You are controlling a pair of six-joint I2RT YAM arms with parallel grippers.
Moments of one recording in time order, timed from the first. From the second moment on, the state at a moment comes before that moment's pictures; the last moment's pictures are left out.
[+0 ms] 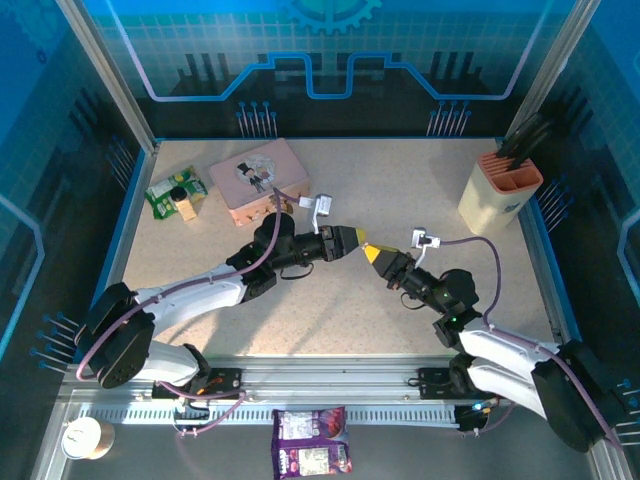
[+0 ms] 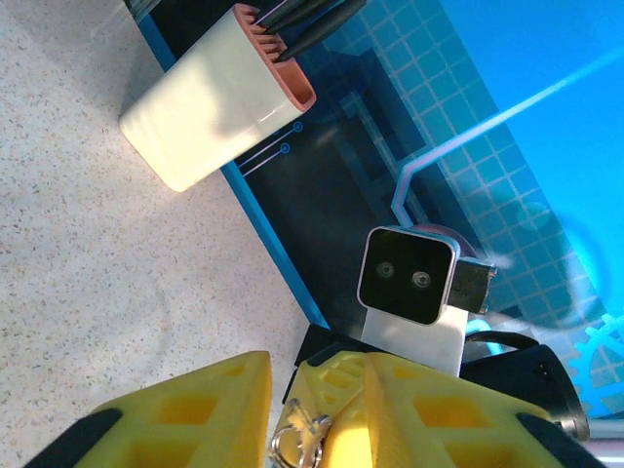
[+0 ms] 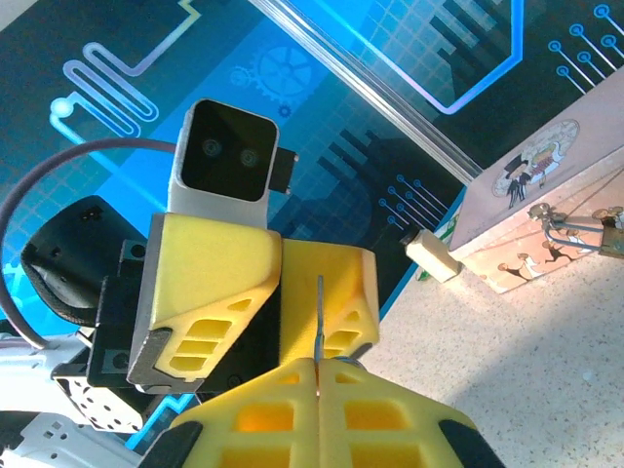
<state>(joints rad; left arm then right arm) -0.75 1.38 0.80 0.49 0.39 -0.93 0.53 1.00 0.15 1.07 -0.40 0.99</state>
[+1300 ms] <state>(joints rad) -0.77 1.38 0.77 0.50 0.31 -1.01 0.54 1.11 0.18 1.21 -0.40 1.07</state>
